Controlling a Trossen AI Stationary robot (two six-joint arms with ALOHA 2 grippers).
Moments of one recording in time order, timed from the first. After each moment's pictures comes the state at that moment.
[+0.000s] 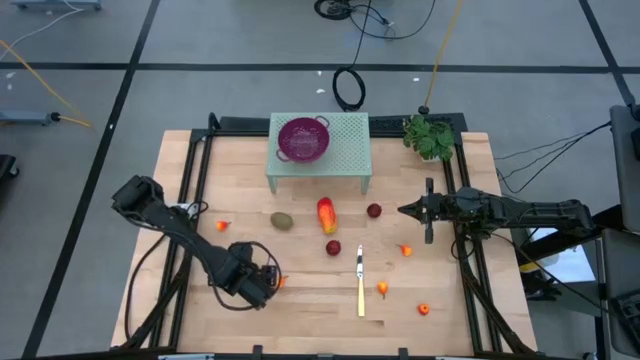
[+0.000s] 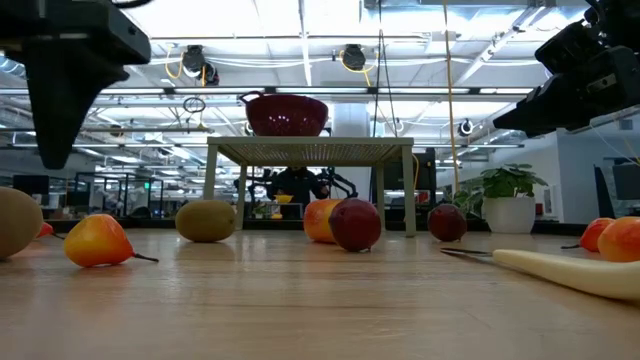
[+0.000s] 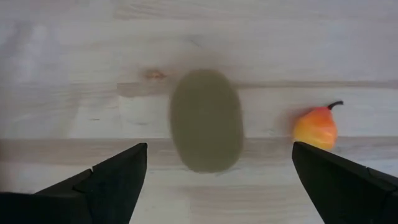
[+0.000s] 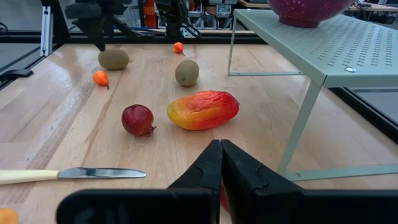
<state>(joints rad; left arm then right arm) -0.61 1.68 1.17 -1.06 -0.04 -2.17 -0.04 0.22 0.14 -0.17 0.05 -0.01</state>
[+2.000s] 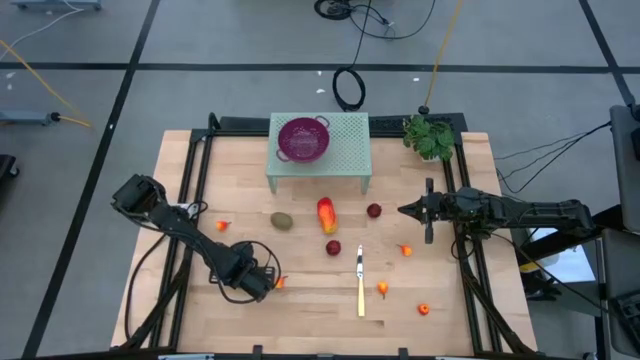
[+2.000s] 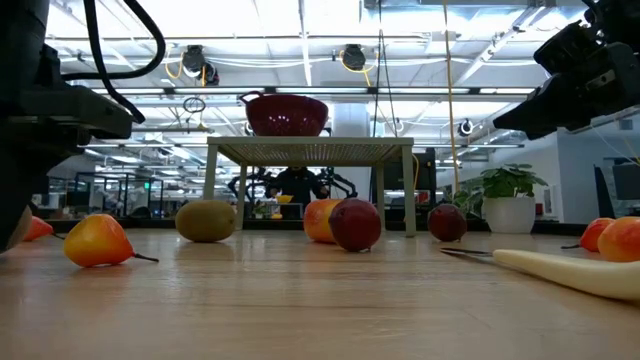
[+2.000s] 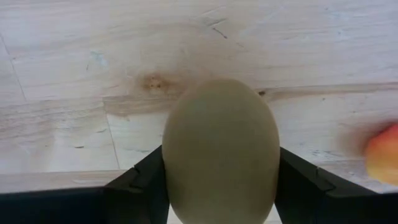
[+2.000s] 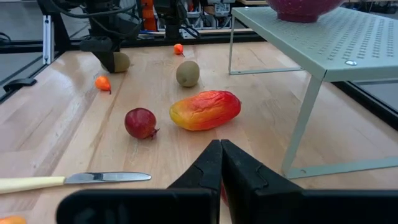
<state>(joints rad) -0.58 1.68 0.95 -0.83 0.06 -2.10 -0.04 0.22 0.14 -0.17 0.05 0.04</state>
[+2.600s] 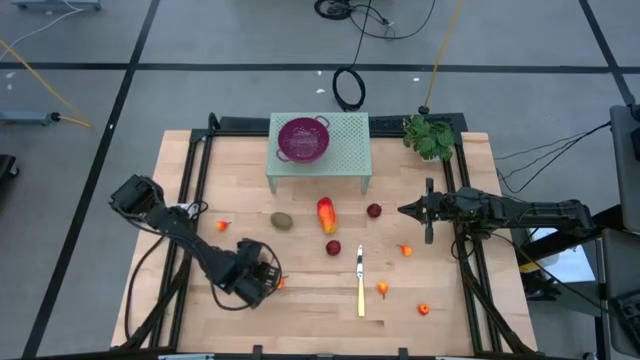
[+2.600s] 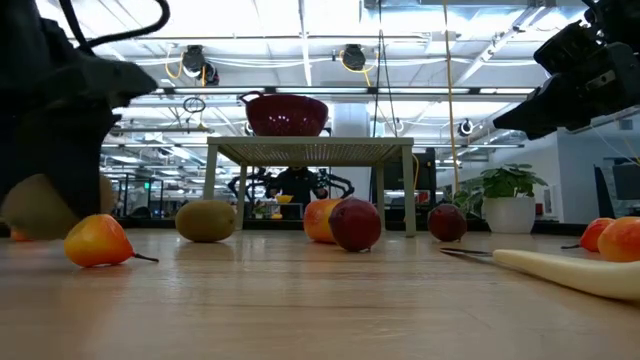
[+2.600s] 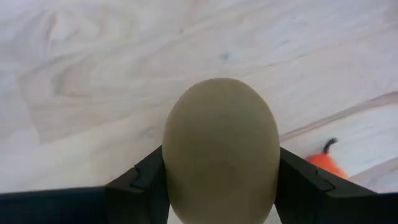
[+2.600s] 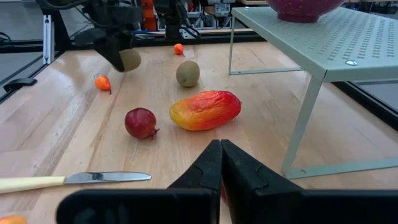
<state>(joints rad) -0.63 1.67 0.95 -0.79 -0.36 -1.87 -0.04 0.22 0.14 -0.17 0.05 0.04</state>
